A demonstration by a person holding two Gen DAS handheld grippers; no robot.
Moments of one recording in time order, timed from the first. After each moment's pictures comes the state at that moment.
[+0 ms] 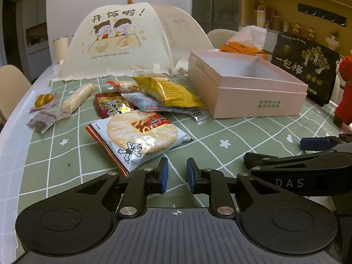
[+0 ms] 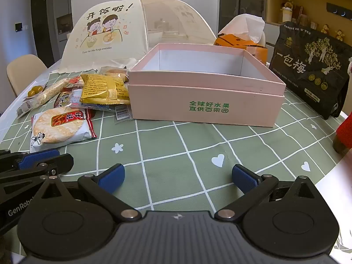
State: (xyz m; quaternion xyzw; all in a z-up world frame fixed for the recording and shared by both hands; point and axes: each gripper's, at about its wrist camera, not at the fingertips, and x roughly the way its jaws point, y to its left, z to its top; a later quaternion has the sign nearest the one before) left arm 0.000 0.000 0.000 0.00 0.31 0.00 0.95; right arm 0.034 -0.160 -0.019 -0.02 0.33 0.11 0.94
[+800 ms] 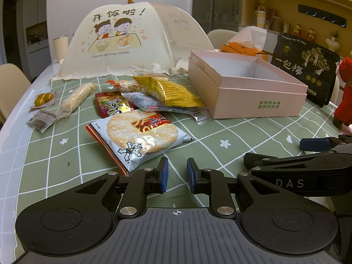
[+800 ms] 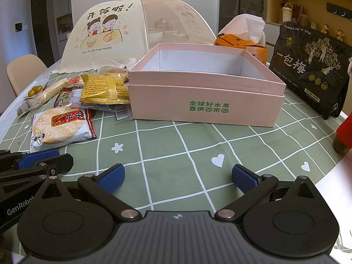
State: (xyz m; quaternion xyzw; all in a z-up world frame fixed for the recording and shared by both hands) left arm 0.000 0.000 0.000 -0.01 0.31 0.00 0.95; right arm 0.032 -0.162 -0.017 -0.02 0.33 0.11 0.94
